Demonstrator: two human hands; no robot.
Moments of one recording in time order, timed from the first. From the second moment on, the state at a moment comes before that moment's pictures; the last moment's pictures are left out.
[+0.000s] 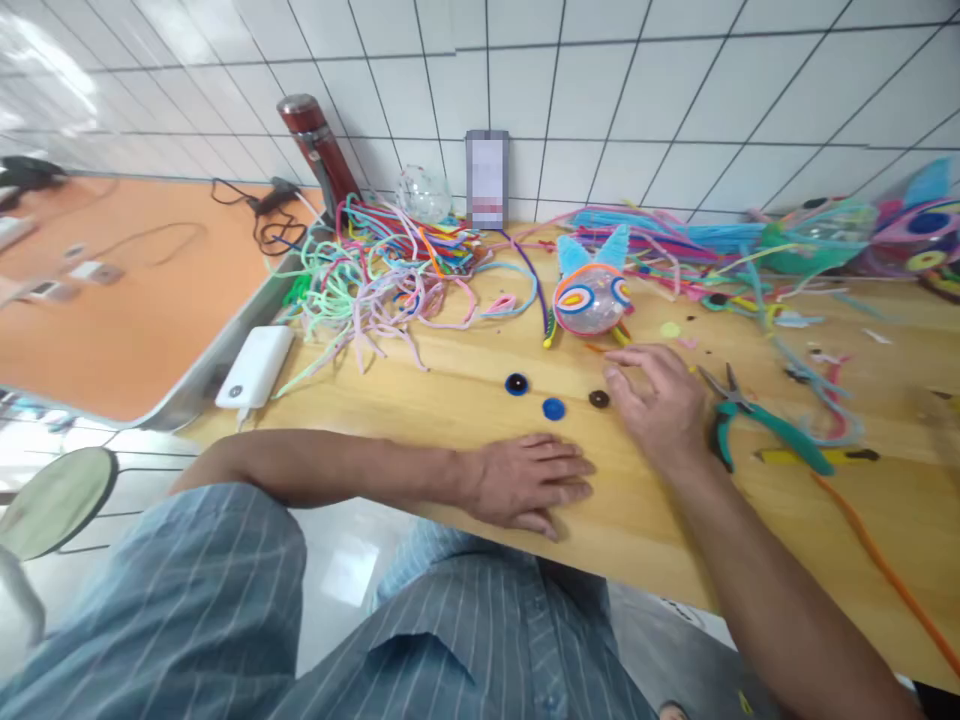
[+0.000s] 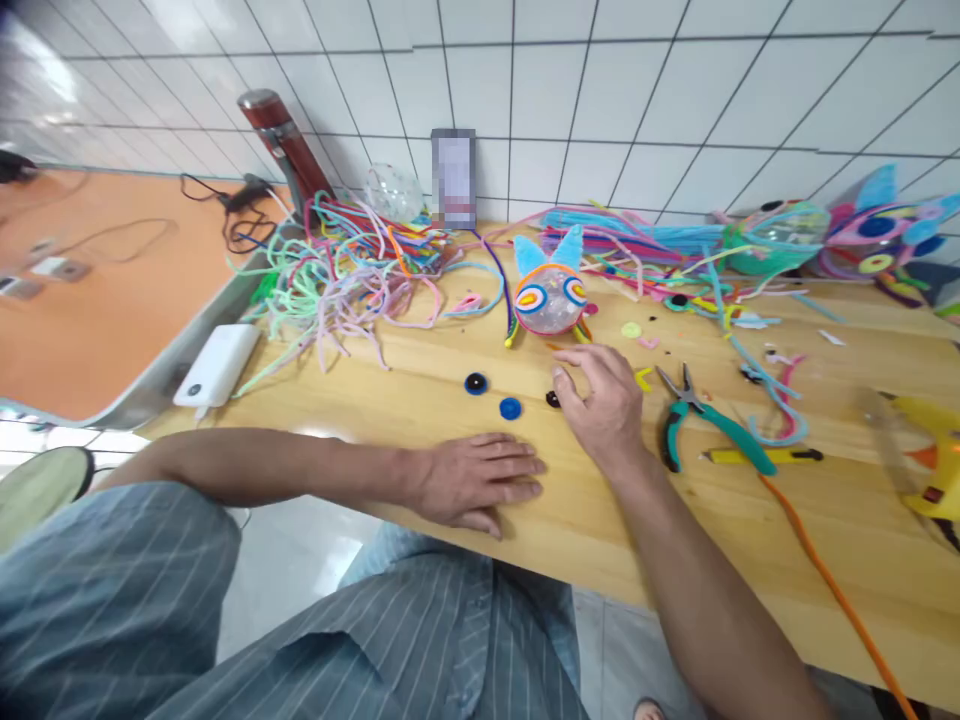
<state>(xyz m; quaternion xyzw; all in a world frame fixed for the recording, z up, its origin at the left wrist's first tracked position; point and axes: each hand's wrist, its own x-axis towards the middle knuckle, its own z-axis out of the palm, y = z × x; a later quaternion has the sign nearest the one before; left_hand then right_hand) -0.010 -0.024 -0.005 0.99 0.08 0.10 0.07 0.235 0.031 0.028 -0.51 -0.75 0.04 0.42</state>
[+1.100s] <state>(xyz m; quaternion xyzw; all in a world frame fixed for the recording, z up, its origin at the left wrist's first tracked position) -0.011 -0.020 -0.010 0.98 0.09 0.14 0.09 0.238 0.020 0.013 -0.46 -0.88 0.02 0.14</state>
